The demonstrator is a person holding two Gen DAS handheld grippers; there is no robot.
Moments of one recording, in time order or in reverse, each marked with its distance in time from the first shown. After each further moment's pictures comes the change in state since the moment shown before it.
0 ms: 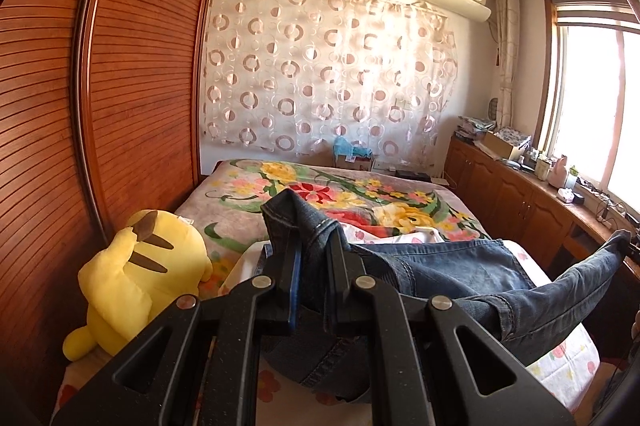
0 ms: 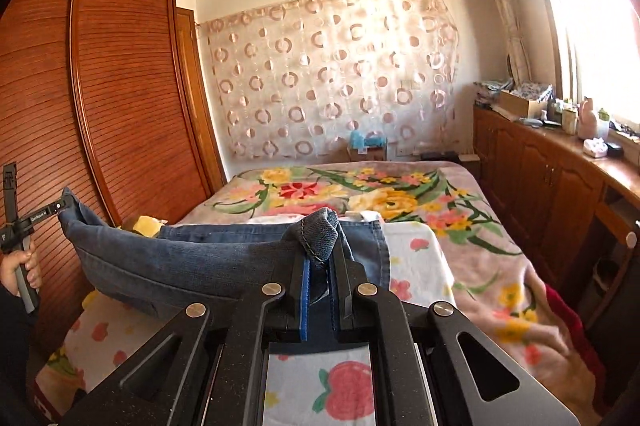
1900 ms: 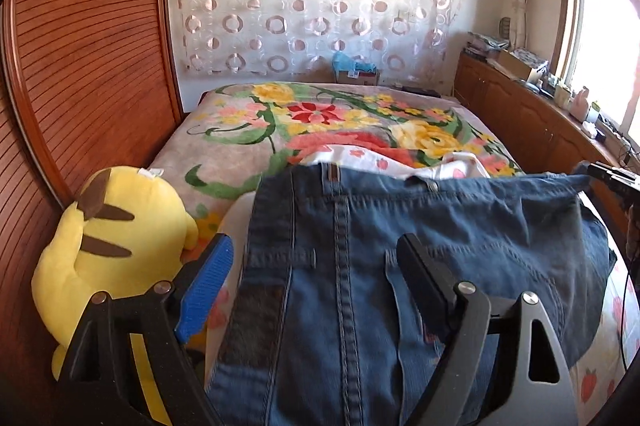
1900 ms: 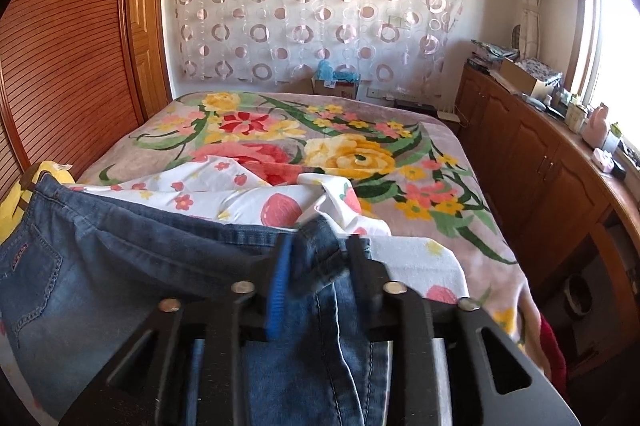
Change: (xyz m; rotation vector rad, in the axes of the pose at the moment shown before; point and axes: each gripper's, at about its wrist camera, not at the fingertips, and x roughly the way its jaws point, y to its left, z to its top) left arm 0.165 0.008 -0.025 0.088 0.298 0.003; right arm 0.221 0.028 0.080 -0.113 0.272 -0.157
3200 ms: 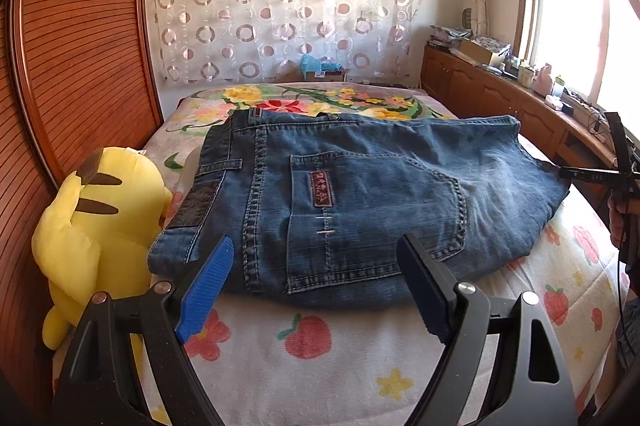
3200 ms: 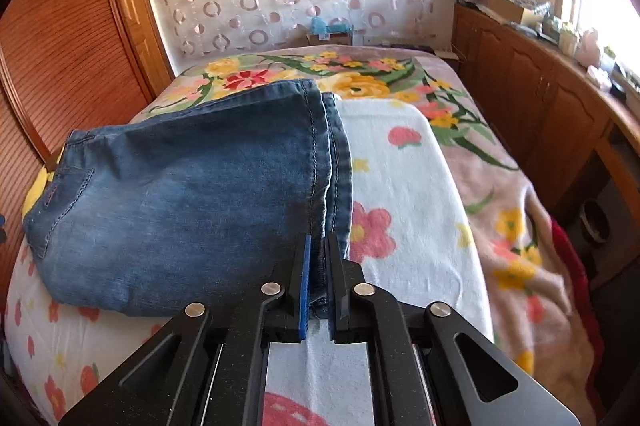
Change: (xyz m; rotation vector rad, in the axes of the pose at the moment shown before) left arm -0.076 -0.058 -0.080 0.069 -0.025 -0.067; right arm -0.069 -0.068 -0.074 0.155 0.153 0.070
